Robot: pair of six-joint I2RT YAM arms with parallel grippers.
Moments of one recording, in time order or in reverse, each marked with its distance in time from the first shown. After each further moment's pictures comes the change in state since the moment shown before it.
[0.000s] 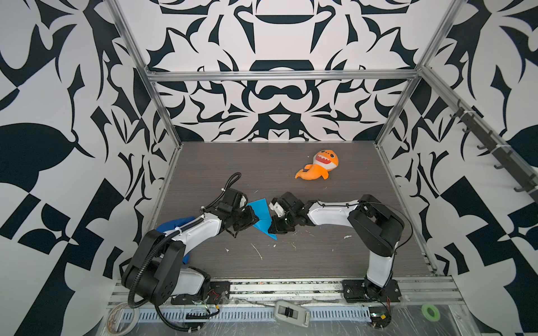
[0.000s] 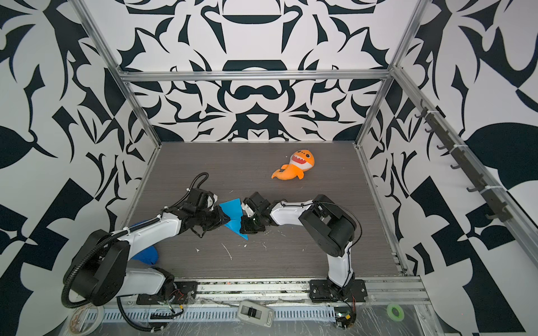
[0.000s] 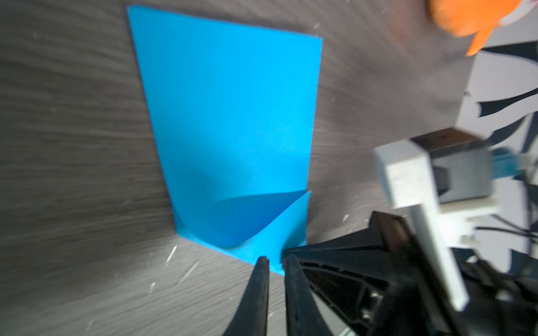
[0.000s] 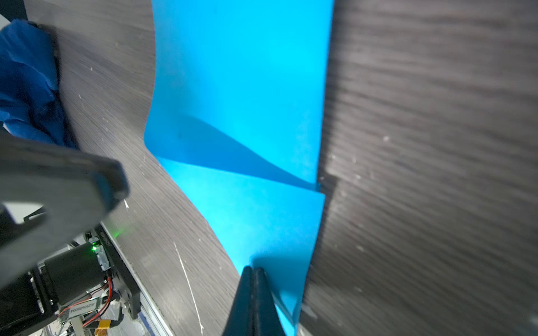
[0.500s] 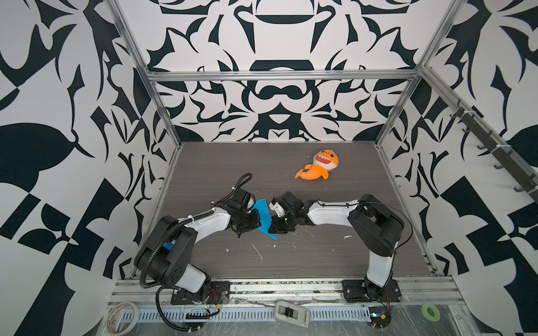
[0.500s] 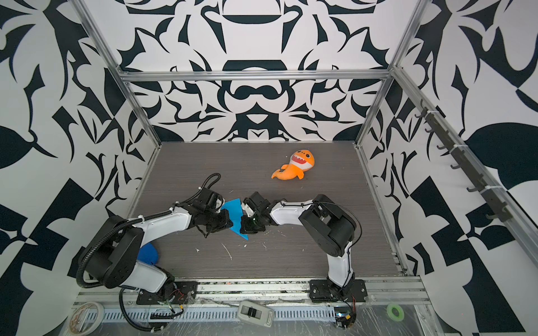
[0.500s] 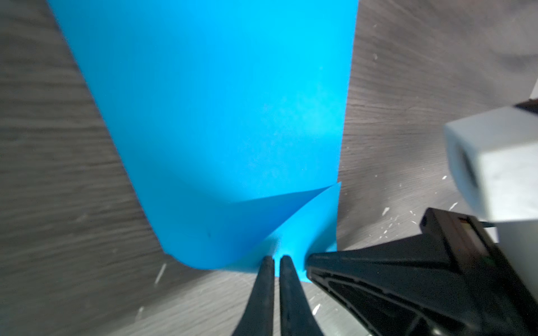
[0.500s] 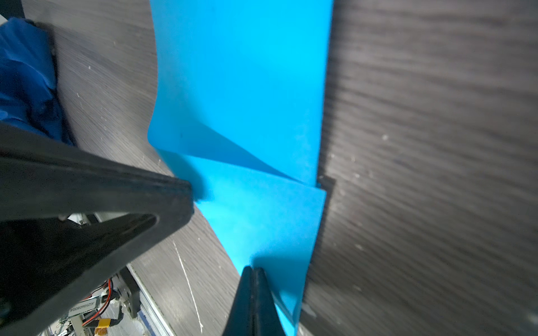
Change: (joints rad) left arm -0.049 0.133 0.073 -0.064 -0.033 0.074; right arm 0.000 0.002 0.005 -0.011 -0.001 -0.002
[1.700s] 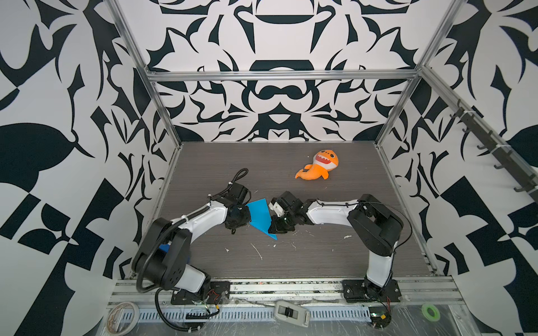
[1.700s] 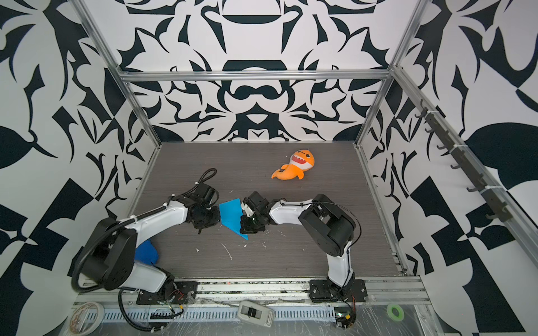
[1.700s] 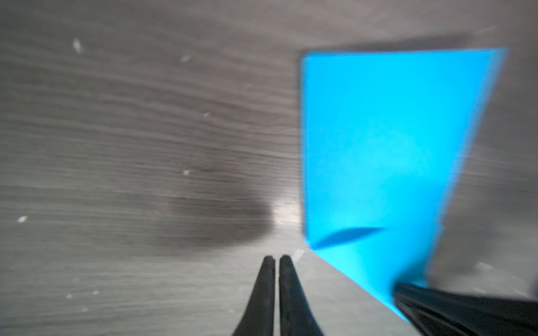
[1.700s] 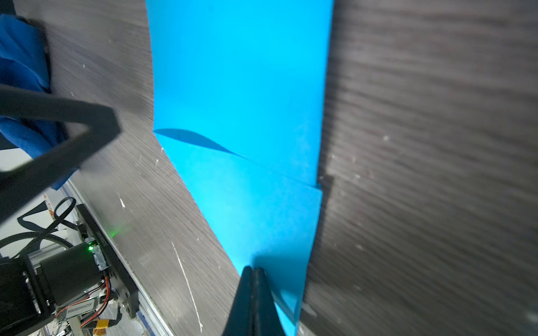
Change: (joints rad) left arm 0.043 -0.068 0.099 -0.262 -0.265 0.049; right arm -0.001 0.006 0.020 -0.032 0.010 -0.005
